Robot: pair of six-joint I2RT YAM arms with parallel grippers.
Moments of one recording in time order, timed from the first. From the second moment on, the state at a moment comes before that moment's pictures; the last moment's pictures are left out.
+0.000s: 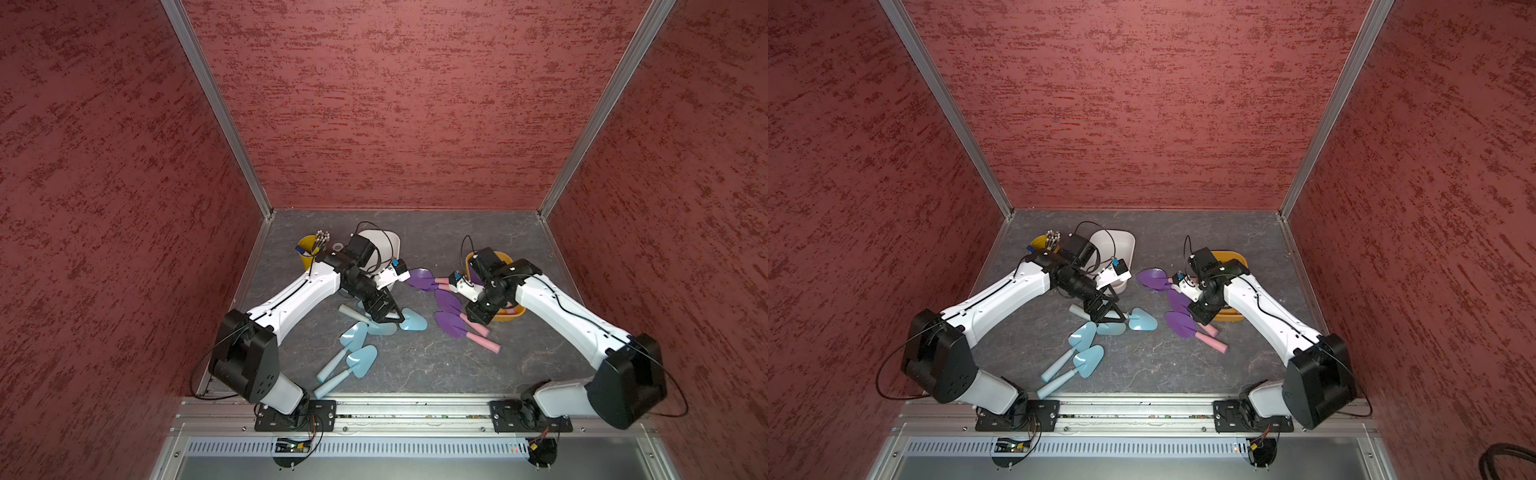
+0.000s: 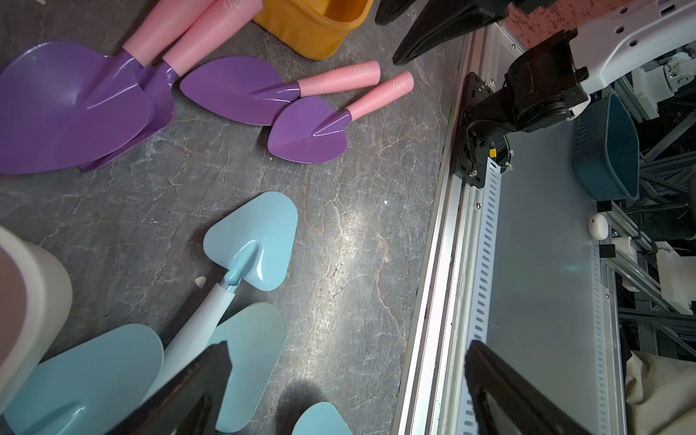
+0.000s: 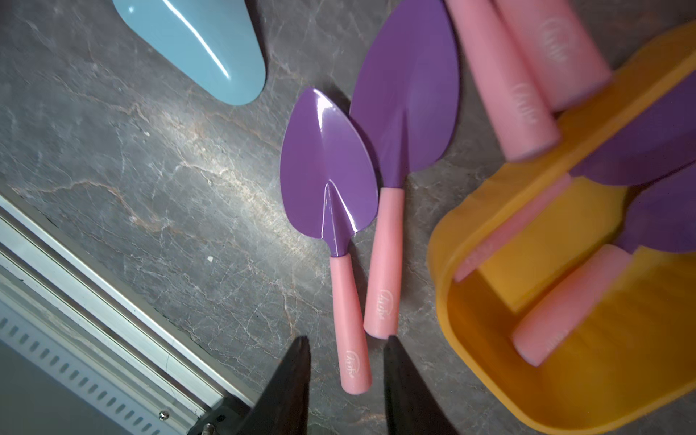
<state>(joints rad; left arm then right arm) -0.48 1.52 1.22 -0.96 0.74 0.46 0.47 1.43 1.11 -1.12 -0.10 -0.36</state>
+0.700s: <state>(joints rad) -0.41 1.50 1.20 -0.91 0.76 0.45 0.51 1.73 1.08 -1.13 0.01 -0.36</state>
